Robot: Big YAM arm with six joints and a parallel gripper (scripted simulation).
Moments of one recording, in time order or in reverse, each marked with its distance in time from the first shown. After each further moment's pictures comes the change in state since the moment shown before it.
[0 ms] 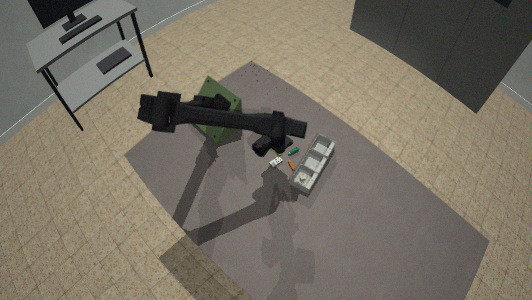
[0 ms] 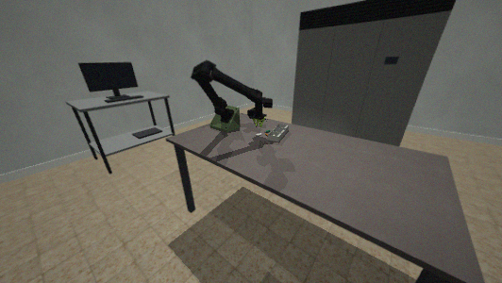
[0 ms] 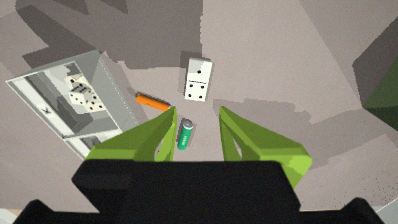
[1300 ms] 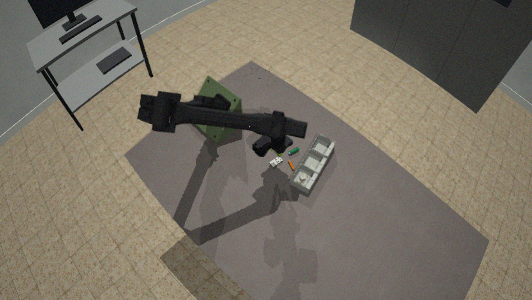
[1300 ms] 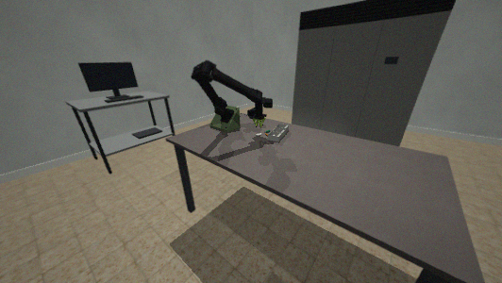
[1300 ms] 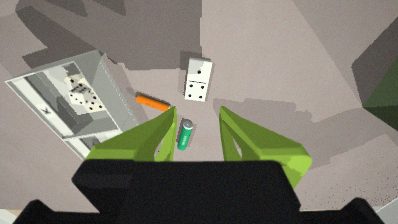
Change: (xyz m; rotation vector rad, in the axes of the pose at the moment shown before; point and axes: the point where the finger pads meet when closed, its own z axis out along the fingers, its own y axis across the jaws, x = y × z) arm 0.000 0.000 0.000 0.001 -0.001 0.000
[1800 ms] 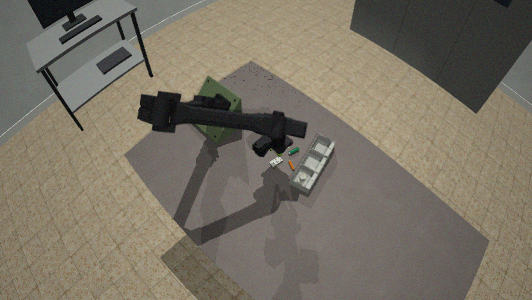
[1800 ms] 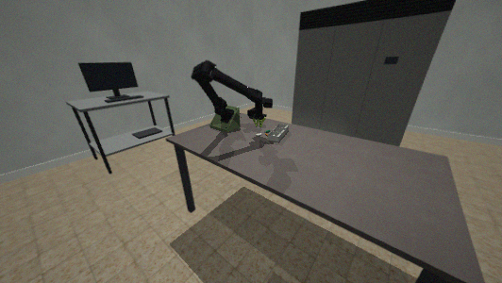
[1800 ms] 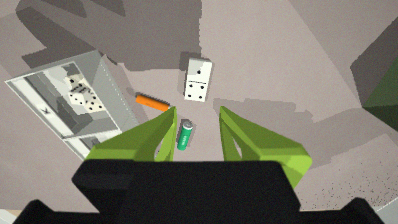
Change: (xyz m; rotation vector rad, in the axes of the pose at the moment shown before) arm 0.000 0.000 0.000 0.001 -0.001 -0.001
